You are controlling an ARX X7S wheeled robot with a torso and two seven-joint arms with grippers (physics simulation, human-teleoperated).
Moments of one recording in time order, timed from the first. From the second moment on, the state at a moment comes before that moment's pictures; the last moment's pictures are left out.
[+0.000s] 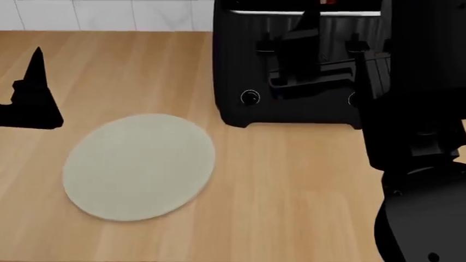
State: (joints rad) left arm -0.71 -0.33 0.05 0.44 -0.35 -0.85 -0.18; right arm 0.94 0.35 -0.04 -0.70 0.43 1.18 0.20
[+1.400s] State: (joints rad) left arm -0.69 -0.36 0.05 0.48 -0.37 -0.87 -0.21; right arm 0.96 0.36 -0.03 -0.74 0.48 1.23 0.23
